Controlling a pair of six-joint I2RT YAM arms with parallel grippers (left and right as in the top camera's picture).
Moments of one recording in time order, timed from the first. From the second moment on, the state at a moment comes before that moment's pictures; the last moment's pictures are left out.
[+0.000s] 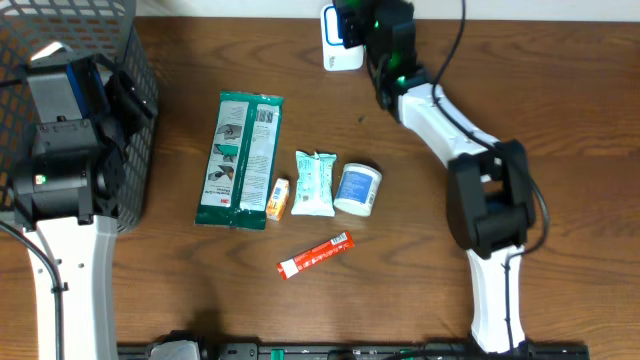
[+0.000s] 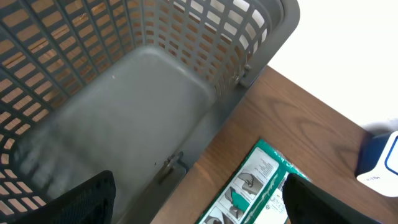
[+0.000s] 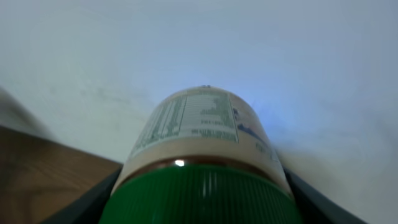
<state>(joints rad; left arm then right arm) 0.12 1.27 1.47 -0.90 -0.24 -0.44 0.36 2.30 1.78 0.37 0.01 0.06</state>
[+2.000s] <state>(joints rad) 0.12 1.27 1.47 -0.90 -0.24 -0.44 0.35 2.26 1.78 0.12 -0.11 0.21</state>
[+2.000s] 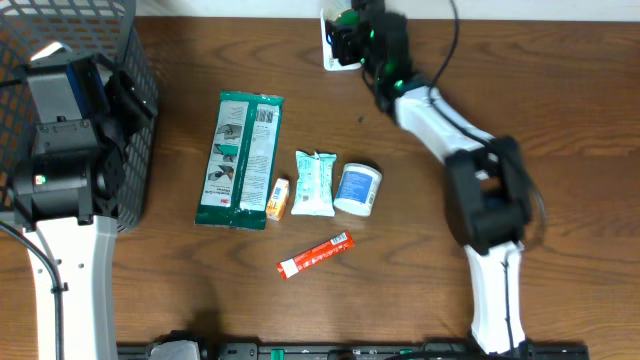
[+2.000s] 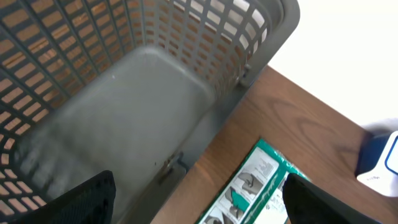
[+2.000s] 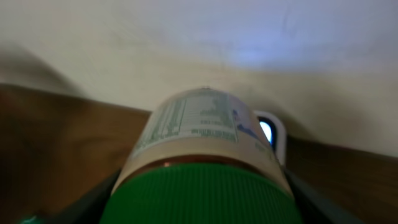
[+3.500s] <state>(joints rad) 0.12 1.27 1.47 -0.90 -0.24 -0.44 -0.66 1.64 0.96 -0.62 -0.08 0.34</state>
